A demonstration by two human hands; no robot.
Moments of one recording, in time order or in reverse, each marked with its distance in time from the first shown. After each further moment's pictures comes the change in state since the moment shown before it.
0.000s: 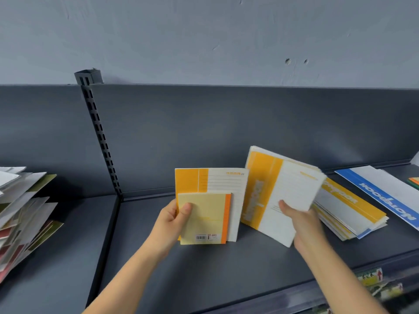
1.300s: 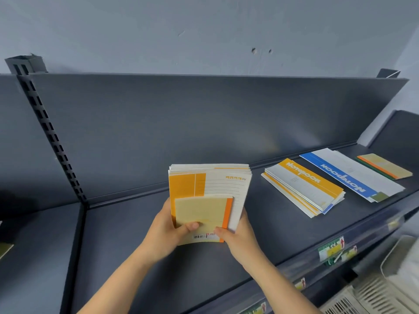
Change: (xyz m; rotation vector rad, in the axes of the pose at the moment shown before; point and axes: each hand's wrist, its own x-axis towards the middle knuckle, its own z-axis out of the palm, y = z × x) left_hand 0.010 -0.015 0.016 0.233 -0.242 0.091; right_hand -0.045 0.064 0.041 -0.417 -0.307 -0.150
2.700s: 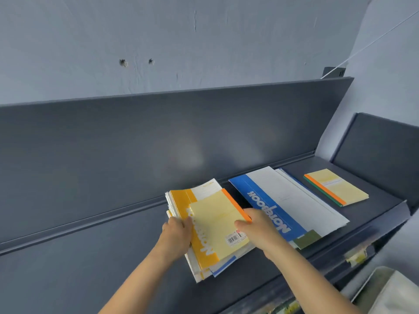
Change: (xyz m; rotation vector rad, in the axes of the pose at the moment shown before) left_hand 0.191 0.089 0.306 0.303 0.123 -0.596; right_hand 0.124 0.031 -0.359 -0.356 0.001 0.199
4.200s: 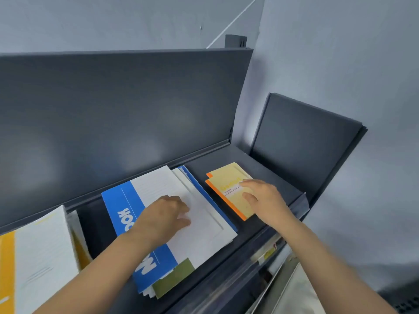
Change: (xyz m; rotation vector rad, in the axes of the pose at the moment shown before) left_hand 0.050 0.180 0.224 0.832 -0.201 0.720; right_hand 0.088 0.175 -0.268 -0.457 0.269 -0.133
